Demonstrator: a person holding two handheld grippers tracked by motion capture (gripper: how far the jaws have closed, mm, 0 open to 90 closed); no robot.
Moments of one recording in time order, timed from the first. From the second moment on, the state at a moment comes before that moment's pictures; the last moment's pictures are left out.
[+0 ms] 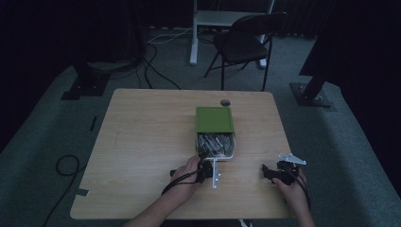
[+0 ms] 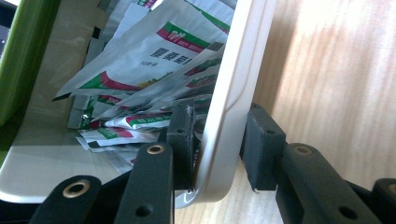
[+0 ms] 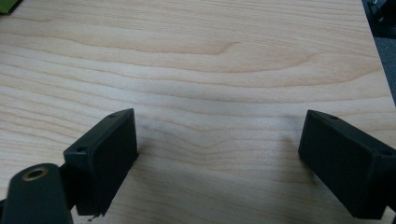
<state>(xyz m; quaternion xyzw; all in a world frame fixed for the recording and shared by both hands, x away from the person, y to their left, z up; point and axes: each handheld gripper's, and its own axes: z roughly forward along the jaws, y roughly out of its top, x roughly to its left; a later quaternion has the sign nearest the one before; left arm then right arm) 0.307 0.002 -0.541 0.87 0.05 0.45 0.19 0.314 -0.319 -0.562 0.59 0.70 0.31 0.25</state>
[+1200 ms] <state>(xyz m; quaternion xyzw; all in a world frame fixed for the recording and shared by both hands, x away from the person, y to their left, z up) 0.265 0.004 -0.544 0.88 0.03 0.43 0.19 0.314 -0.319 -0.562 0.59 0.70 0.31 0.25</state>
